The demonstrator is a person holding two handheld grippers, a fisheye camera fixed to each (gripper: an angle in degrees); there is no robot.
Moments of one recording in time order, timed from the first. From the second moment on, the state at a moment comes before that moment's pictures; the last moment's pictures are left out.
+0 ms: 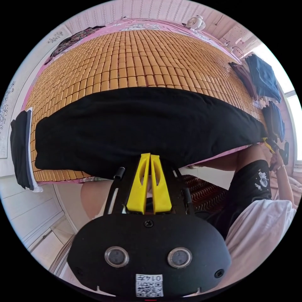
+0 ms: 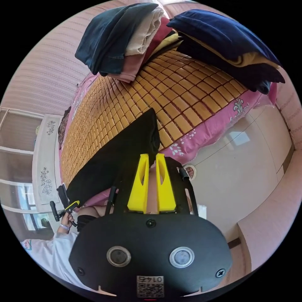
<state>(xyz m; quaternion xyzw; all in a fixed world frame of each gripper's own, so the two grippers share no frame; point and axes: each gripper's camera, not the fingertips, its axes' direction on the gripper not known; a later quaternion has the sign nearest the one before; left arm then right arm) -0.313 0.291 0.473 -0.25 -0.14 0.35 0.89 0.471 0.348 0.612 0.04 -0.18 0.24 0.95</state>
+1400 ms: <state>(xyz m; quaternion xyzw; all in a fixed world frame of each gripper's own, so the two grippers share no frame) -0.357 0.268 0.450 -0.22 0.11 0.27 0.93 0.083 0.287 0.631 -0.05 -0.20 -0.35 0.91</state>
